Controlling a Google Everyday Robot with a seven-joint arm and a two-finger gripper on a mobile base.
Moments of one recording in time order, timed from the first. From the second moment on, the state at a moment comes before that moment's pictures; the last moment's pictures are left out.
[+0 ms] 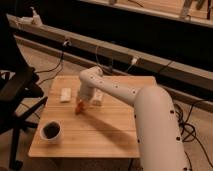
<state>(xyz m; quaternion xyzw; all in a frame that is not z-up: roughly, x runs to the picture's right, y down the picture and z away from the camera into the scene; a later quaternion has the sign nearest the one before) -0.133 0.101 0.920 -0.23 -0.30 -0.40 0.83</state>
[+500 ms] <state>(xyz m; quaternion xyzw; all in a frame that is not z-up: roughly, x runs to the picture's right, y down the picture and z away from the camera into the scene) -0.086 0.119 0.915 -0.28 -0.28 -0.36 0.85</state>
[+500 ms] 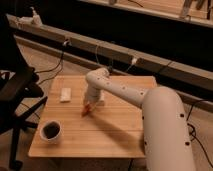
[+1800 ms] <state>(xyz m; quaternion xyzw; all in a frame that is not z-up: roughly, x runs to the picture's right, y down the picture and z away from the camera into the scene) 0.067 0.125 0.892 -0.34 -0.17 -0.22 0.90</state>
